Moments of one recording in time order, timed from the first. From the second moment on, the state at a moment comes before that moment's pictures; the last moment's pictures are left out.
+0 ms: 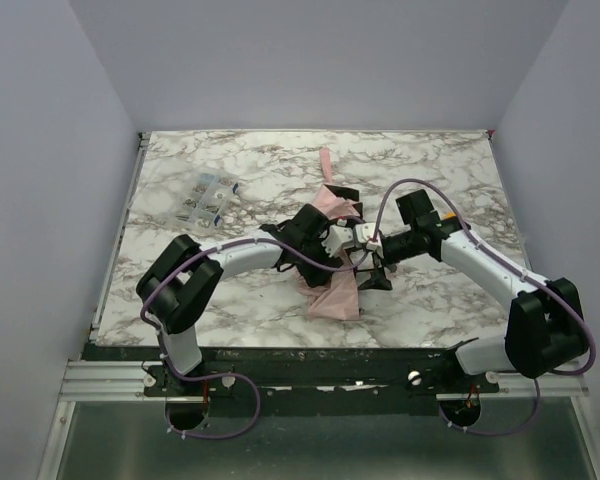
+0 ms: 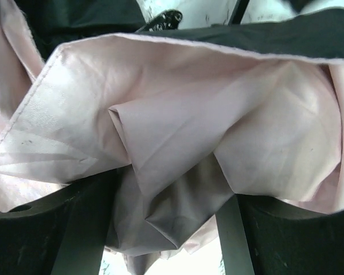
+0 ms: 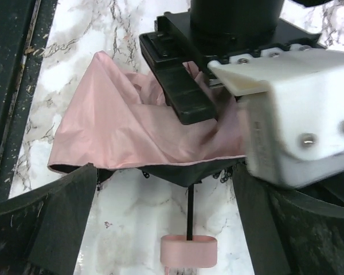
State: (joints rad) left arm -0.78 1.79 1.11 -0.32 0.30 0.27; right arm 0.37 1.39 0.92 -0.64 -0.96 -1.18
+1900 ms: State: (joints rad) left arm -0.59 1.39 0.53 0.72 0.62 -0.02; right arm 0.52 1.61 0.81 -0.30 -0.57 -1.31
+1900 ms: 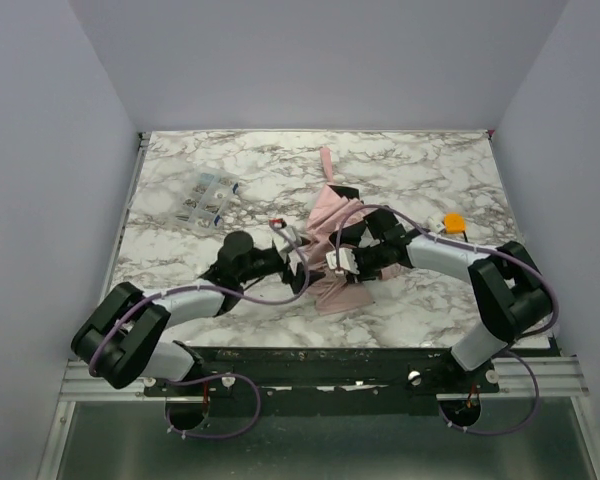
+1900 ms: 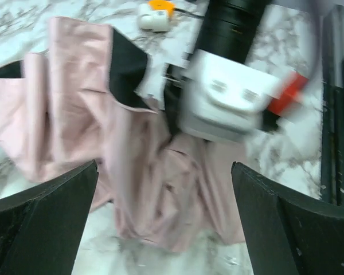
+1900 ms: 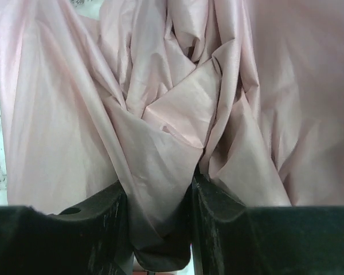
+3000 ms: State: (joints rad) left arm -1.04 1.62 0.32 0.98 0.08 0.68; right arm 0.51 1.77 1.06 -0.61 -0.60 -1.22
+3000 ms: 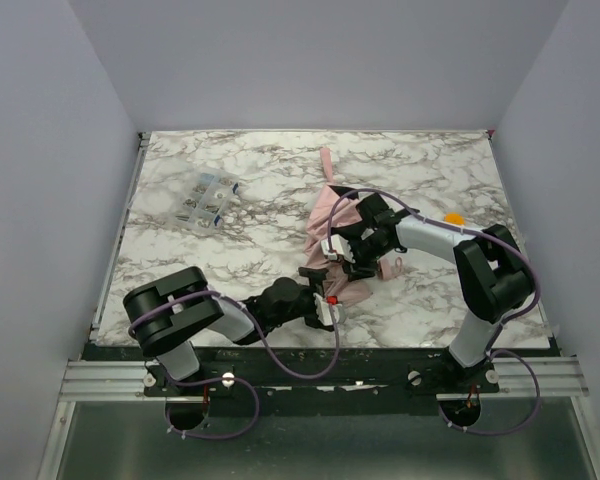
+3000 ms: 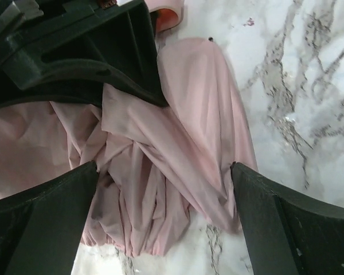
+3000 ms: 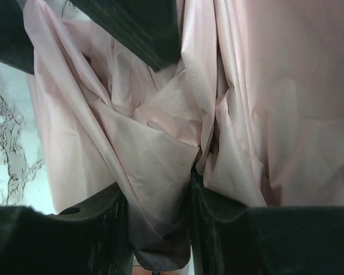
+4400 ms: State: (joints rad) left arm -0.88 1.75 0.65 0.61 0.28 0.50; right arm 0.35 1.43 0.81 -0.61 -0.89 -1.32
